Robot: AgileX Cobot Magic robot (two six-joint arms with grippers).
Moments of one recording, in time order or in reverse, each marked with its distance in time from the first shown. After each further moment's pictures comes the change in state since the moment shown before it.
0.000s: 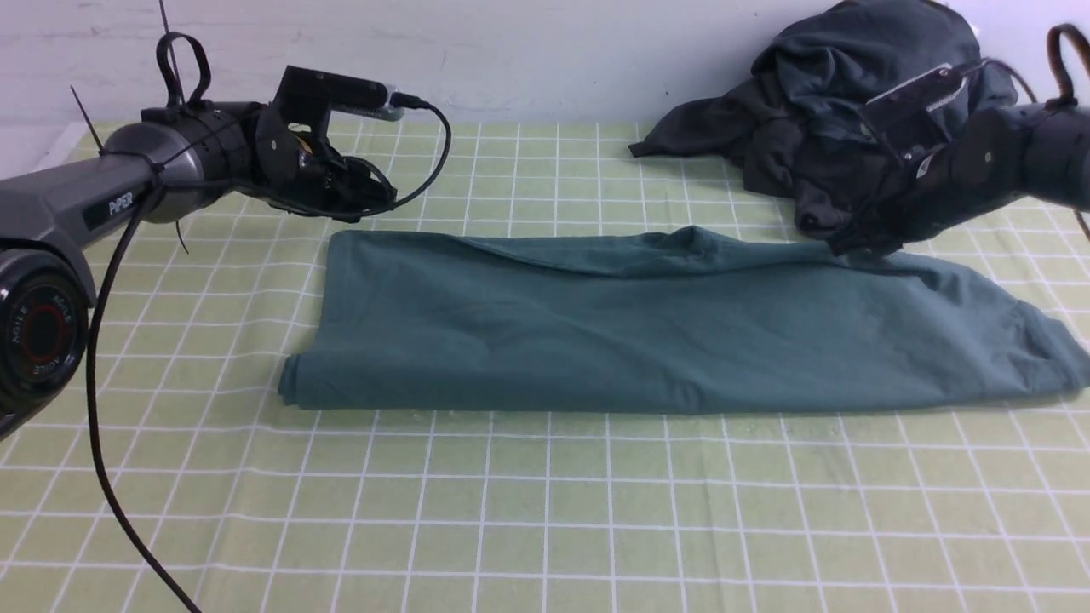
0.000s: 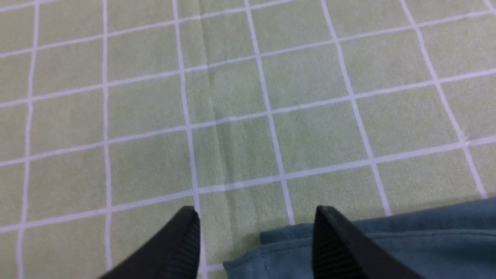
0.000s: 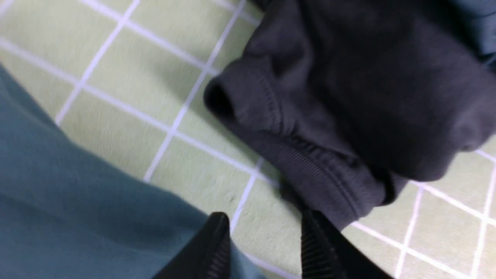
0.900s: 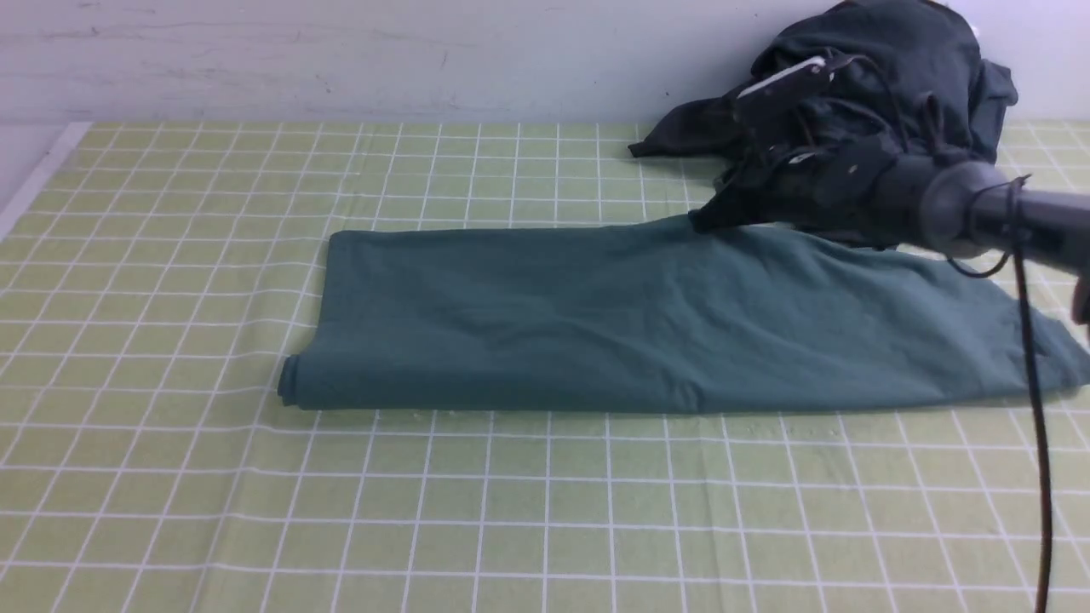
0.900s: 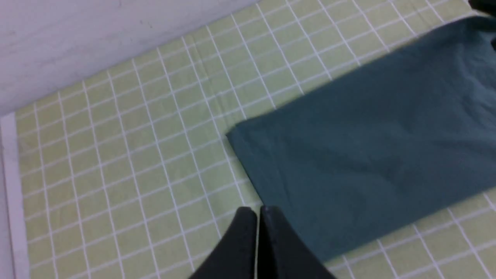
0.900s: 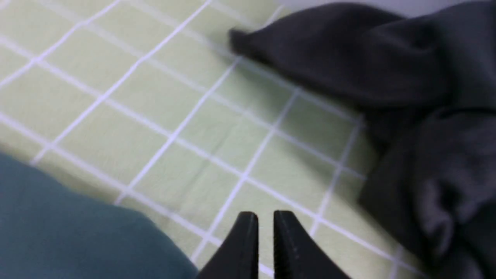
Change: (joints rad) right arm 0.135 0.196 -0.119 0.777 -0.350 -0.687; left arm -0.016 -0.792 0.010 -0.023 0.830 0.153
